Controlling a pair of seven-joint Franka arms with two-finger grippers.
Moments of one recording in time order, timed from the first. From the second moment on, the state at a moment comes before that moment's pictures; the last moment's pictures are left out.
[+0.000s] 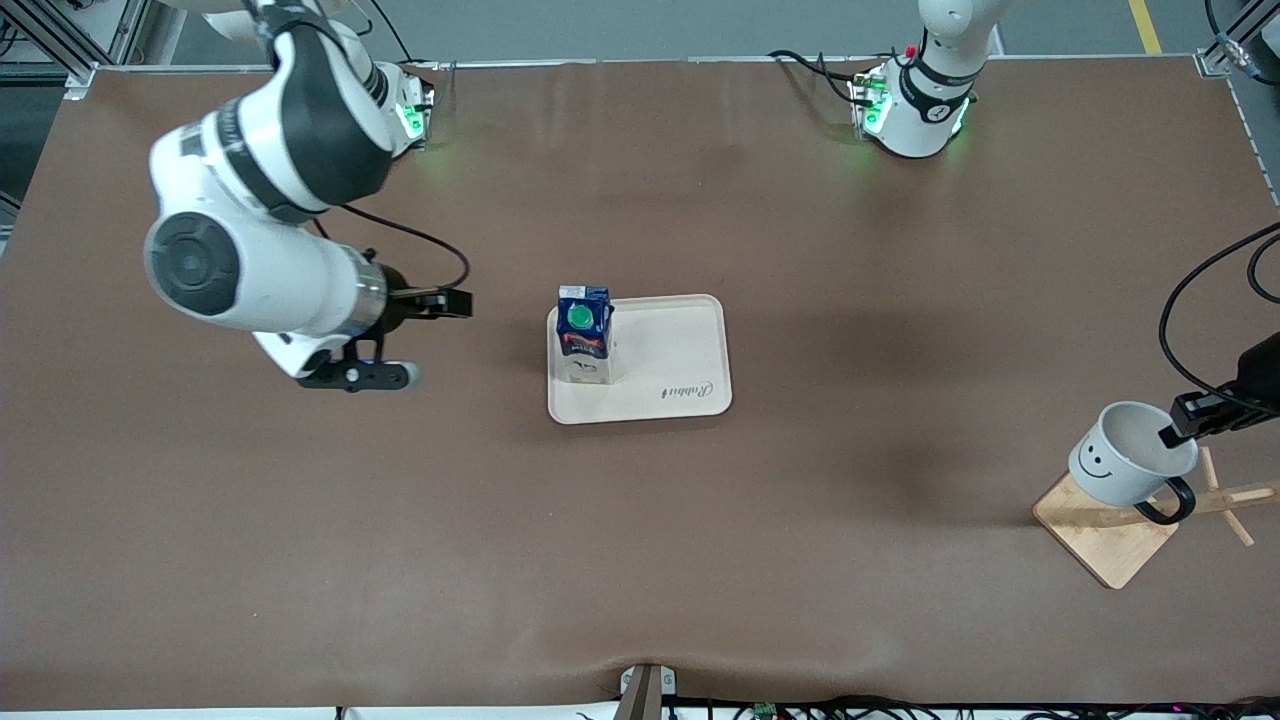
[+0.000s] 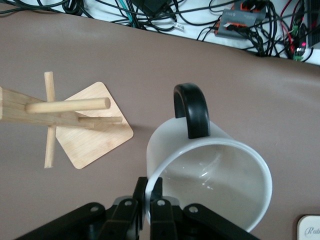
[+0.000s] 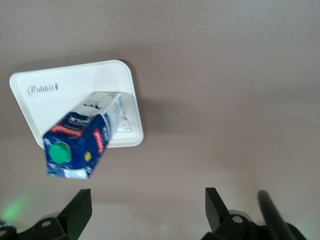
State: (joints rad) left arm 0.65 0.33 -0.59 -1.55 0.04 2.06 -0.06; right arm 0.52 0.37 -0.15 -1.41 0.29 1.53 0.43
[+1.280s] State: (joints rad) left arm 0.74 0.37 -0.59 -1.55 0.03 2.06 0.02; right arm 0.66 0.55 -0.04 -1.44 0.29 1.82 0.67
